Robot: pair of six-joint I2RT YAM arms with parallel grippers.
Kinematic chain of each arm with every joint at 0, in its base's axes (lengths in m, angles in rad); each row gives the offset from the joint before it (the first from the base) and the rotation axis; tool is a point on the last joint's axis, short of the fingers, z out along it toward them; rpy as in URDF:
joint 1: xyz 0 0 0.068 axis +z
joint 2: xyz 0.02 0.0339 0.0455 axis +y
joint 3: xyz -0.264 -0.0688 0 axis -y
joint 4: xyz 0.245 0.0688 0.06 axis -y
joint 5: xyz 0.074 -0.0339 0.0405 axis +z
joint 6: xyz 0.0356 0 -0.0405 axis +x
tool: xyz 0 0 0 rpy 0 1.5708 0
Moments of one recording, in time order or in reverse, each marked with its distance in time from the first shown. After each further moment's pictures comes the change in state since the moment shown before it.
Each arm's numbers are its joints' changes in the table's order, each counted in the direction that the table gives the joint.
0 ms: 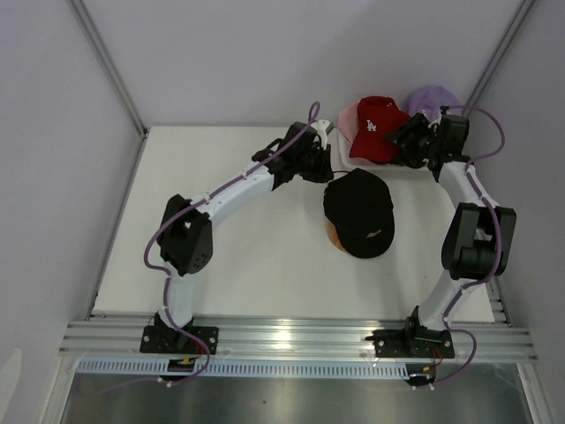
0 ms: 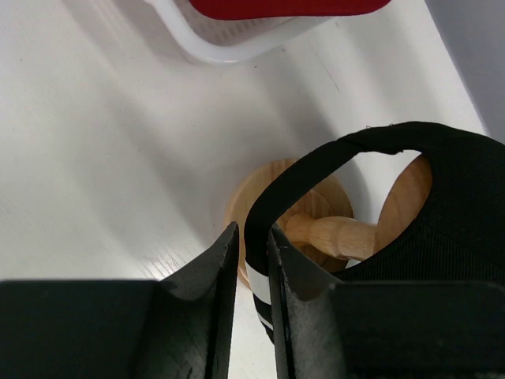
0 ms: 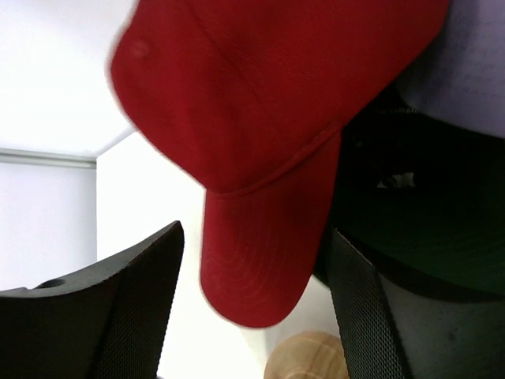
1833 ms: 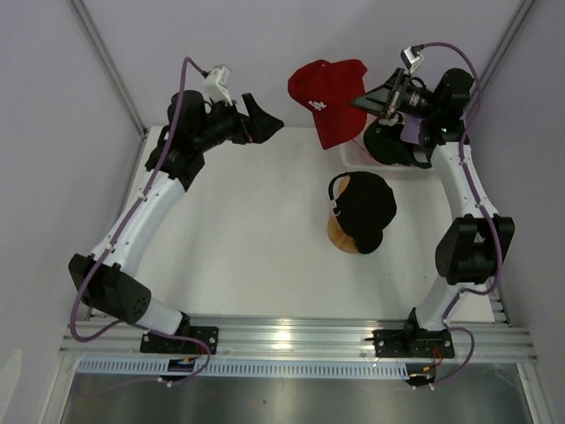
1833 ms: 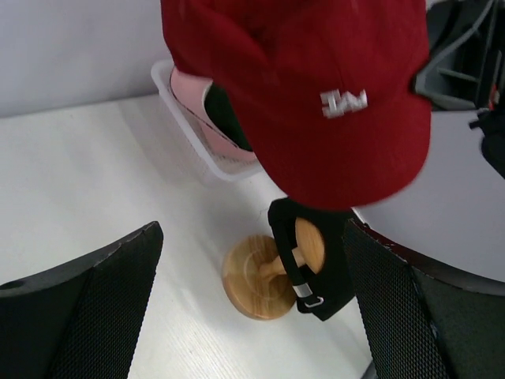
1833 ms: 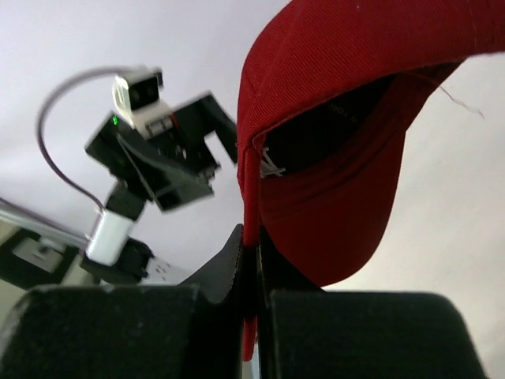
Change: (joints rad) left arm 0.327 -0.541 -0.246 0.144 -0.240 -0.124; right arm 0.142 0.019 0.325 0.459 0.721 0.547
